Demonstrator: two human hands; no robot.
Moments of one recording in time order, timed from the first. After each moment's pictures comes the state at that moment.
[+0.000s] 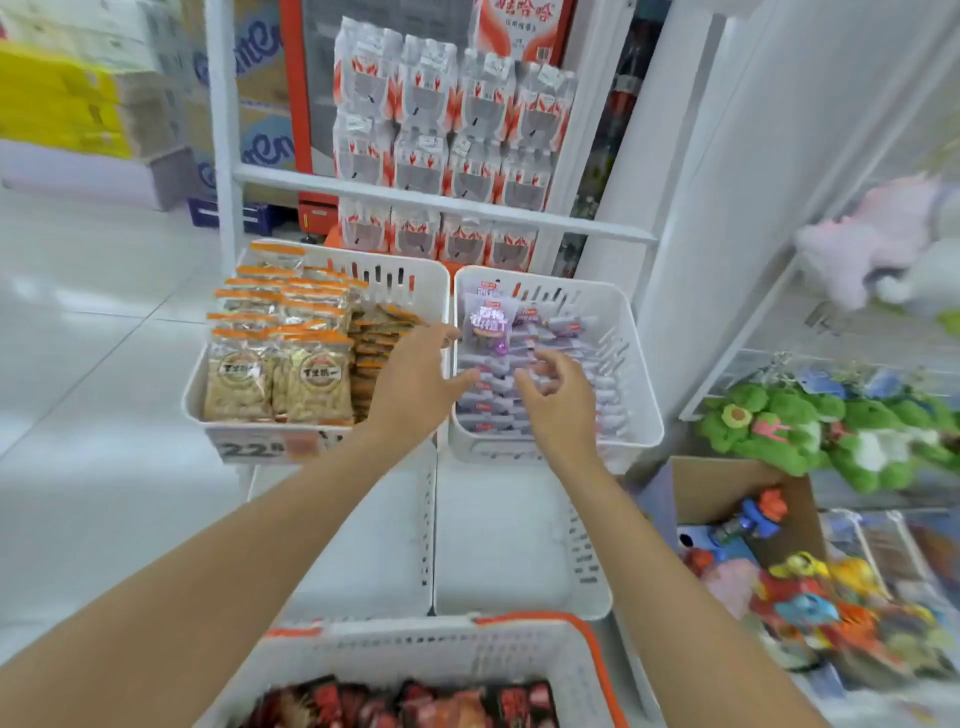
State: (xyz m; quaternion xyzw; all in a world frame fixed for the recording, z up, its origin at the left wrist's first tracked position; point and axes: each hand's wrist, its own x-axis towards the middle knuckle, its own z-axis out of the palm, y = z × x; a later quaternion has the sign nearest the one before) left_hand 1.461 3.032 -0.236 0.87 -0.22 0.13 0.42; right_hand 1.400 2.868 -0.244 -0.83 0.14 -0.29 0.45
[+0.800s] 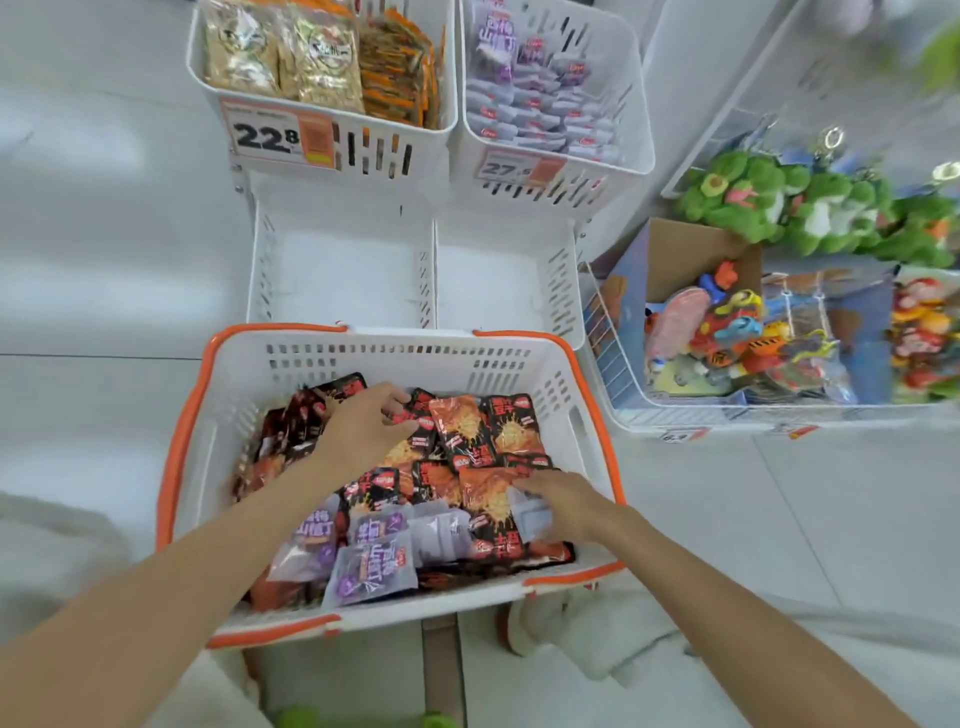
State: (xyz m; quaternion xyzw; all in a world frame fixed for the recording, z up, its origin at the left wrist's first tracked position) left_hand 1.201 3.160 -0.451 0.87 -0.15 -0.19 0.44; right_hand 1.067 2.885 -0.475 -0.94 0.01 0.32 0.07
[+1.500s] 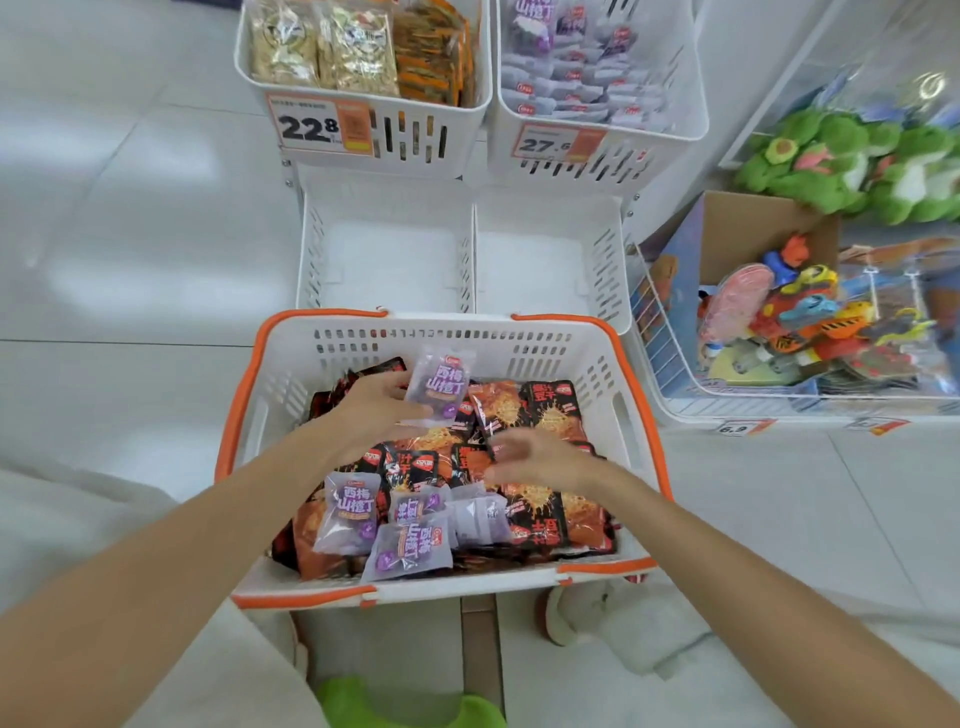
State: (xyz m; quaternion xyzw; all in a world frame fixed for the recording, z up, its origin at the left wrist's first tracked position) left_hand 1.206 3.181 -0.434 0.68 0.02 -0.37 0.63; right_hand 1.107 2.950 -0.442 -0.84 0.08 0.33 0.42
